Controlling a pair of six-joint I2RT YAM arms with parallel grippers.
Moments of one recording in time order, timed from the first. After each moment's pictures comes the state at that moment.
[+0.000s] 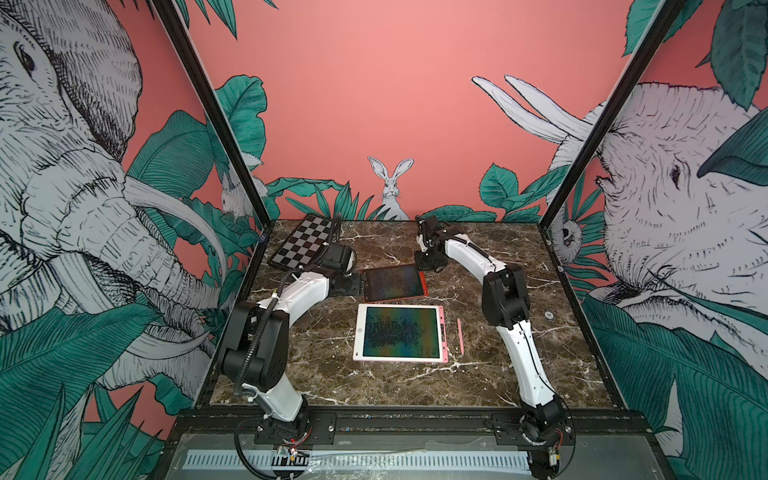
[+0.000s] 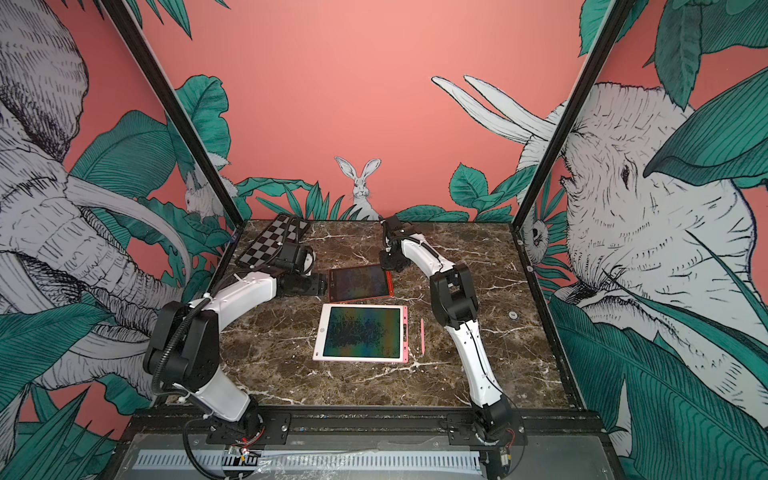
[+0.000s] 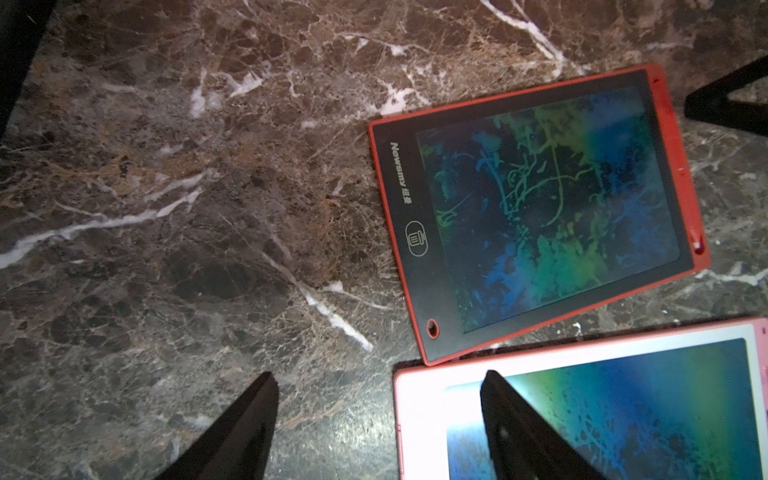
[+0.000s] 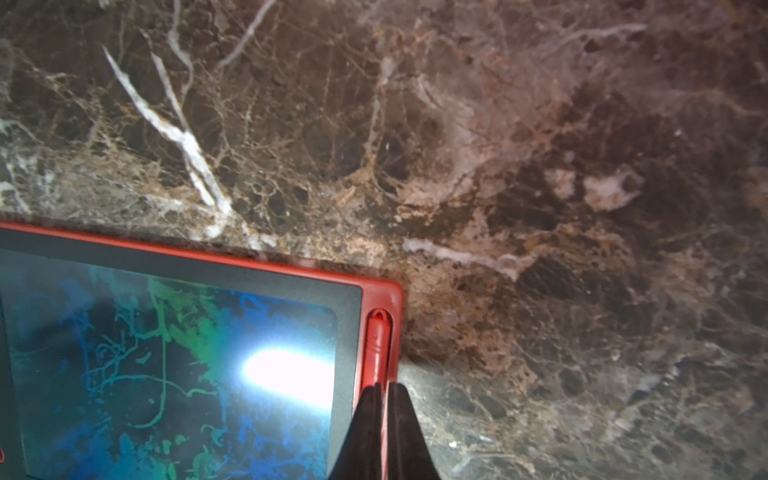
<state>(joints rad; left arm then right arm) -0.34 1.64 1.09 -0.46 0.03 -0.23 0.46 2.47 2.22 -0.94 -0.10 0.20</state>
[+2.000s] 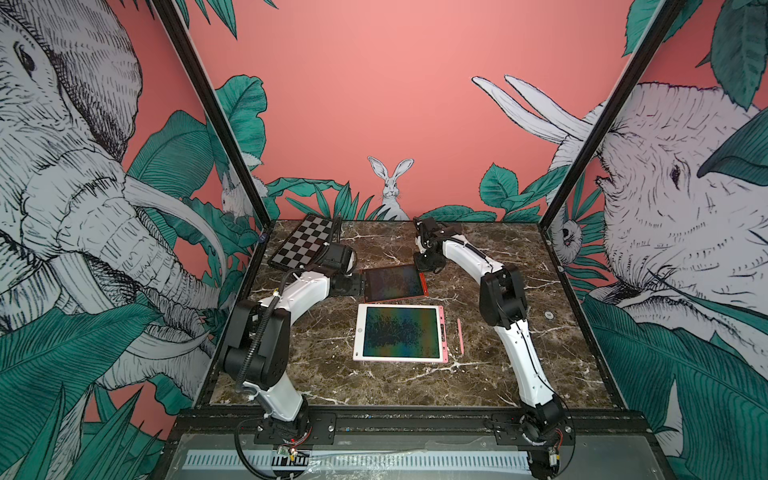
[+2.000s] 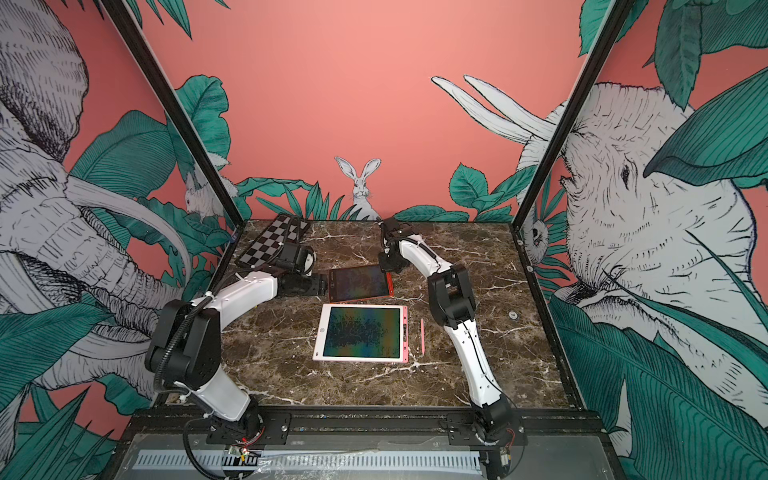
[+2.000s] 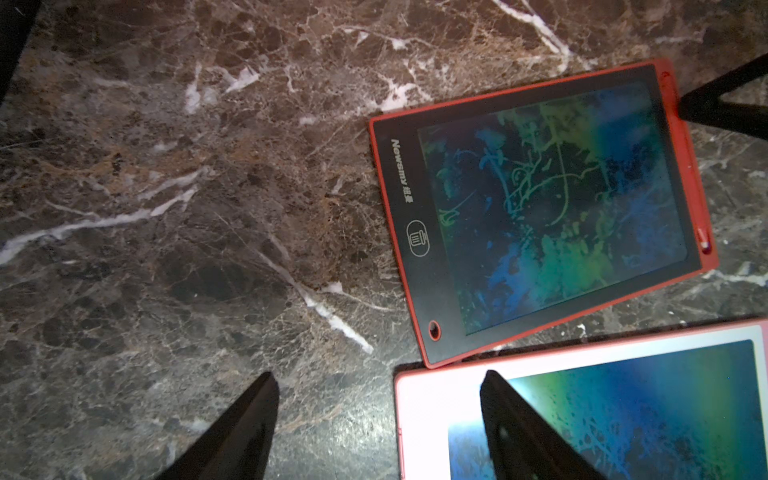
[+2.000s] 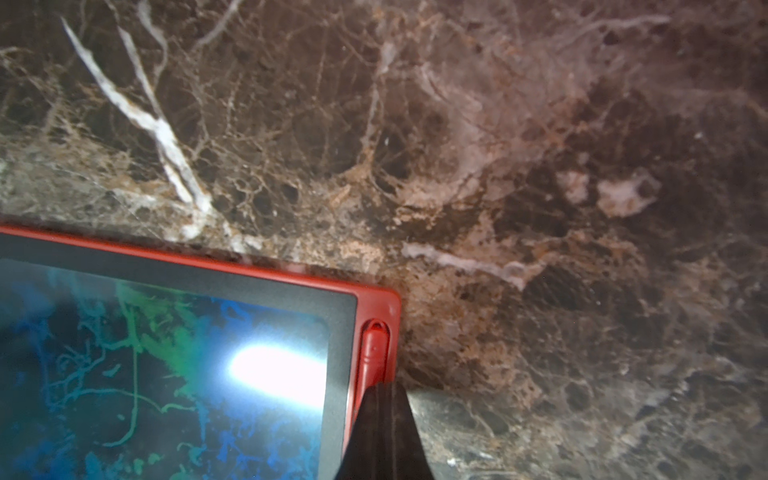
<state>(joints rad) -0.34 1.65 1.09 -0.46 0.03 -0.23 0.47 2.50 2.24 -0.95 -0.06 0.18</state>
